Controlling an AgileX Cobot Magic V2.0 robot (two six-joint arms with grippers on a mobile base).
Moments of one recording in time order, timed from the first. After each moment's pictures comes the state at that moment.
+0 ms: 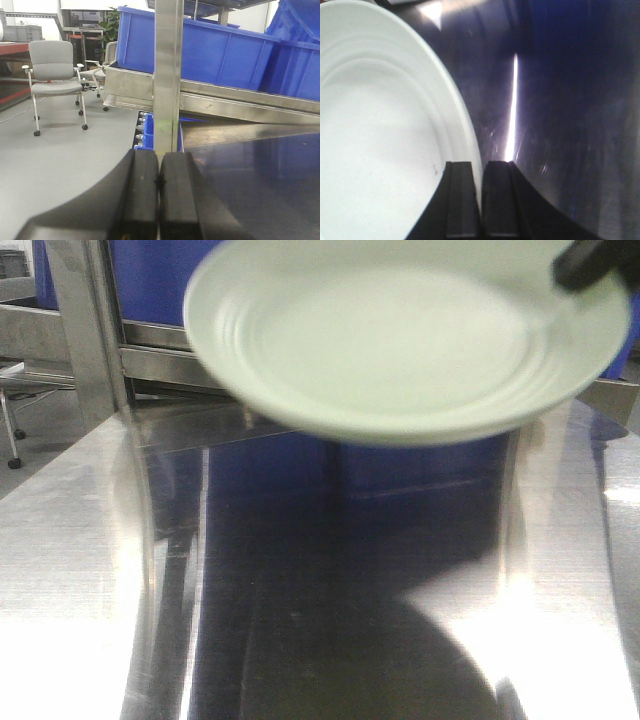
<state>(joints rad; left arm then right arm) -0.02 0.00 0.01 -0.04 0.02 0.02 0.27 1.00 -0.79 0.47 0.45 -0.07</state>
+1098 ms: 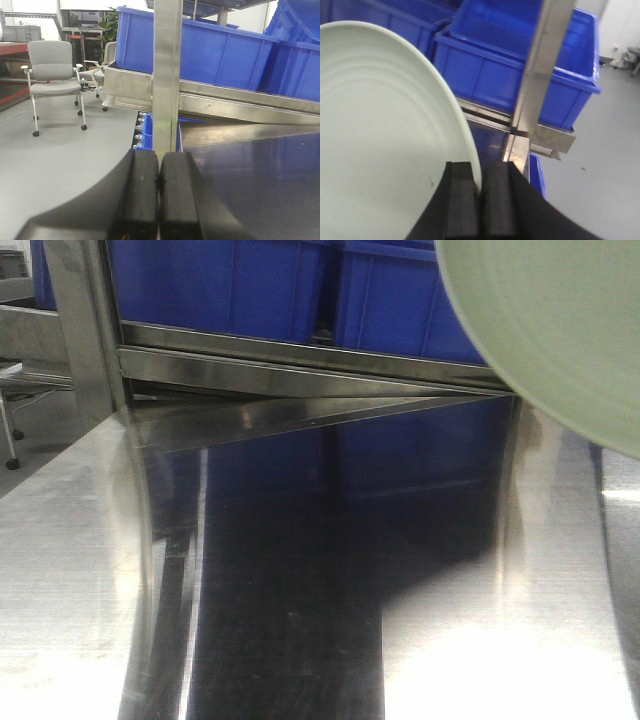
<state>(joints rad) -0.02 0.00 0.01 -0.04 0.02 0.02 0.14 0.30 -0.48 -0.02 0.31 -0.02</state>
